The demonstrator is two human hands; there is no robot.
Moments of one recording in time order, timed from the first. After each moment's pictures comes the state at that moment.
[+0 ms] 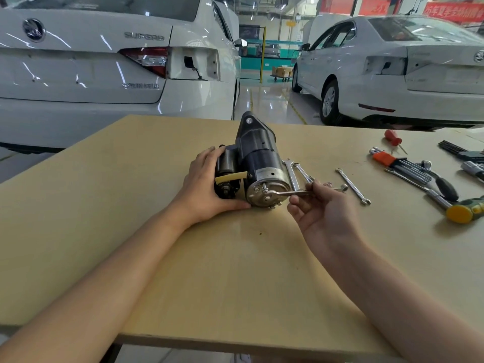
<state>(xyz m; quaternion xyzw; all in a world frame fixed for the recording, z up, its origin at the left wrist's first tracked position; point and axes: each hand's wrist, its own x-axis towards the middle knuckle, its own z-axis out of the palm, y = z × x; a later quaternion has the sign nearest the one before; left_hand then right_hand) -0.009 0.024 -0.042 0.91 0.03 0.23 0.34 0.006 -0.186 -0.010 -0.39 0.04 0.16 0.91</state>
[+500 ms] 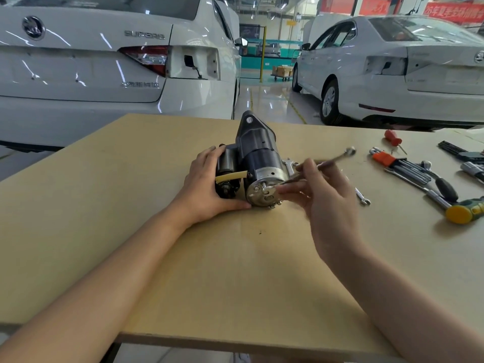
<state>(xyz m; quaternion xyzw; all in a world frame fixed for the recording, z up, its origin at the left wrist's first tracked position) -0.008 0.022 -0.042 0.91 0.03 0.23 0.33 0.002 -0.181 -0.005 -0.53 -0.14 0.01 0.84</state>
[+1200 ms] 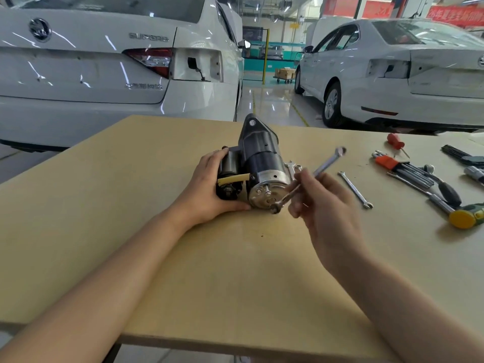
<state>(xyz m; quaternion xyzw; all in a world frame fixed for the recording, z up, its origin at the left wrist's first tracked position) -0.010 0.025 -0.043 0.90 0.00 0.24 0.36 -0.001 -0.187 -0.010 -0.55 -0.15 0.04 0.82</state>
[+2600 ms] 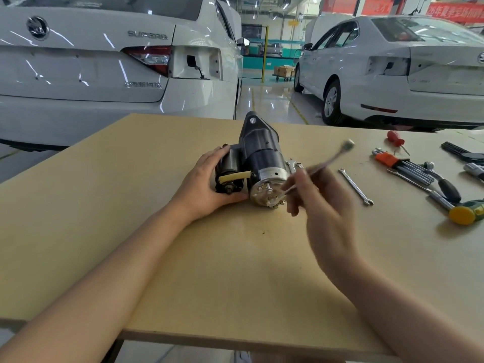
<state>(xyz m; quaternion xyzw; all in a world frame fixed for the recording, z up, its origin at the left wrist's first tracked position) -0.011 0.029 -0.042 0.89 0.01 0.26 0.38 -0.013 -0.181 -0.012 -0.60 -0.28 -0.09 0.74</state>
